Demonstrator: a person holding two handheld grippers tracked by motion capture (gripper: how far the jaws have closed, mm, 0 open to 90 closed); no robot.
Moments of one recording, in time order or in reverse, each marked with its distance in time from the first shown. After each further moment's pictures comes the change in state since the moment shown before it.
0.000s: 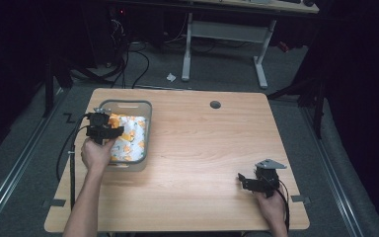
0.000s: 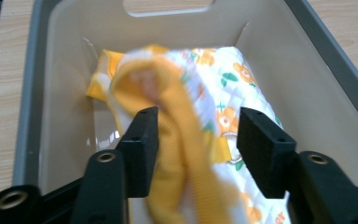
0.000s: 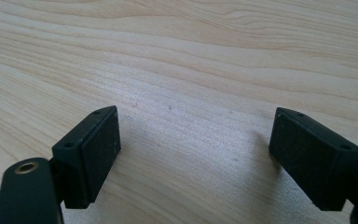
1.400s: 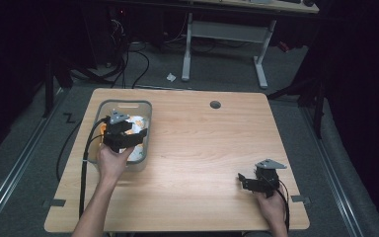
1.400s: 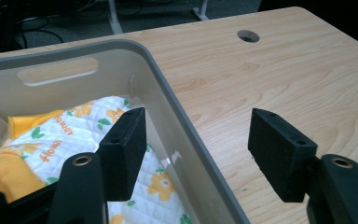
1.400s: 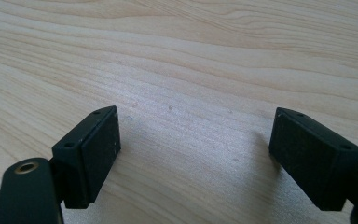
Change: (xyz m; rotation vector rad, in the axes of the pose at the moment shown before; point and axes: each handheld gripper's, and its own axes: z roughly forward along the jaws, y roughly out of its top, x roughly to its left) left arm -0.076 -0.004 -0.041 -0.170 -0.174 0.155; right arm 0.000 0.000 0.000 0.000 0.000 0.000
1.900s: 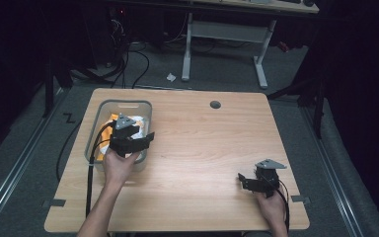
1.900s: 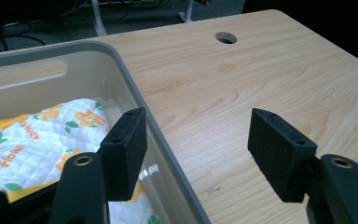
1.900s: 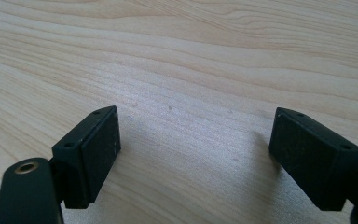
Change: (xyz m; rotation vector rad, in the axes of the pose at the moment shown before) left arm -0.021 -0.006 0.000 -0.028 -0.055 0.009; right arm 0.000 0.000 0.000 0.000 0.000 -0.001
